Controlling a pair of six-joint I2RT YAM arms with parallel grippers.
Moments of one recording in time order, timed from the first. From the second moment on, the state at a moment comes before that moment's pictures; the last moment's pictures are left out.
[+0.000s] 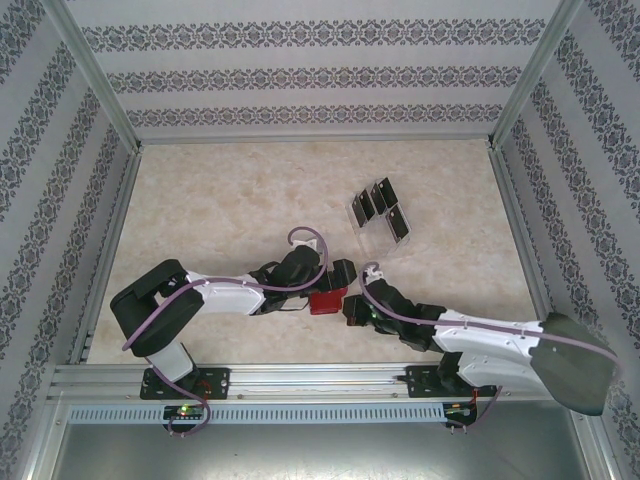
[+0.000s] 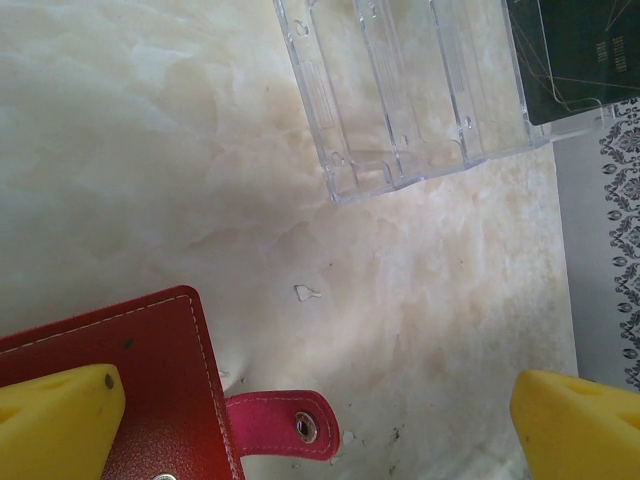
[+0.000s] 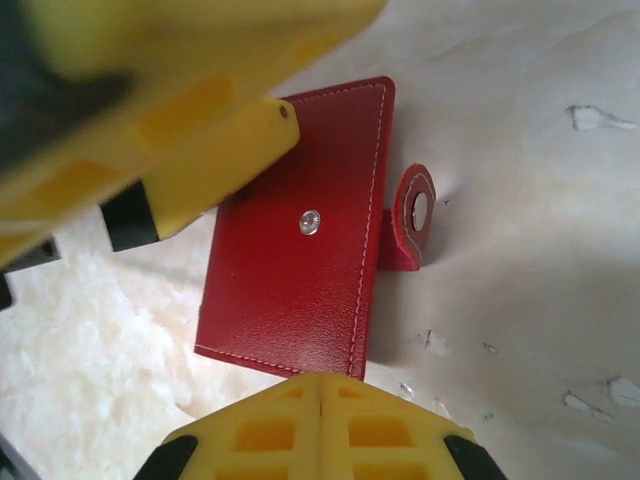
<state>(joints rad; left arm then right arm) -0.88 1.66 0.72 0.33 0.05 -1.04 0.97 1.10 0.30 0.08 0.07 0.93</state>
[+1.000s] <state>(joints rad) -0.62 1.30 0.69 0.01 0.03 -0.96 0.99 1.38 0.40 0.22 0.10 0.94</state>
